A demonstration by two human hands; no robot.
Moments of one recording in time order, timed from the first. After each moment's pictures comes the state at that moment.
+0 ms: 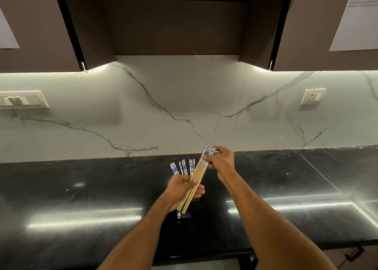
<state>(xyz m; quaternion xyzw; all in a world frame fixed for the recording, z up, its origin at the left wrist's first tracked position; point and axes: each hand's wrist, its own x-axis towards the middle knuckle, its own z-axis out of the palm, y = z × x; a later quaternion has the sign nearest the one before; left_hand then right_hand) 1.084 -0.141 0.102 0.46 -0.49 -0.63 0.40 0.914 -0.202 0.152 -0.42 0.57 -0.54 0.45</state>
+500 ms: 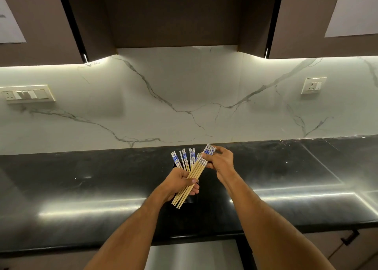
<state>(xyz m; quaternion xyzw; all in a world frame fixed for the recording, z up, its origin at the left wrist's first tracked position) 1.086 -0.117 0.101 0.54 -0.54 -0.58 0.29 0.905 -0.159 0.129 -0.38 0.53 -0.55 0.52</state>
